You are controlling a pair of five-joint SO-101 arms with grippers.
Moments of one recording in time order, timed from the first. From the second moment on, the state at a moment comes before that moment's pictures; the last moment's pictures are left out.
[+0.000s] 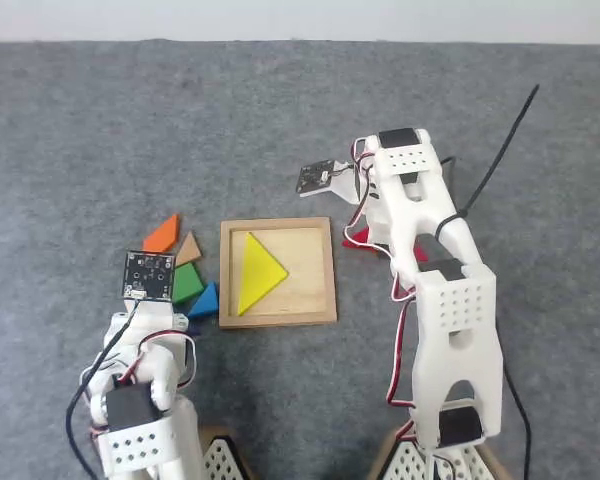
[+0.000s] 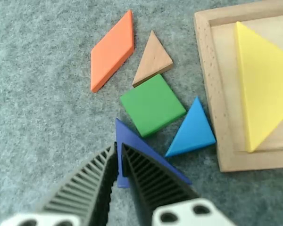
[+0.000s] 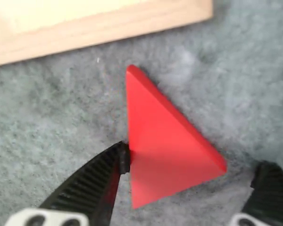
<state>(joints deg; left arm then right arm) -19.7 -103.0 97.0 70.9 -10.7 -15.1 45.5 -27.6 90.3 69.8</state>
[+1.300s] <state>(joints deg) -19.7 -103.0 97.0 70.9 -10.7 -20.5 45.8 -44.8 100.3 48.5</state>
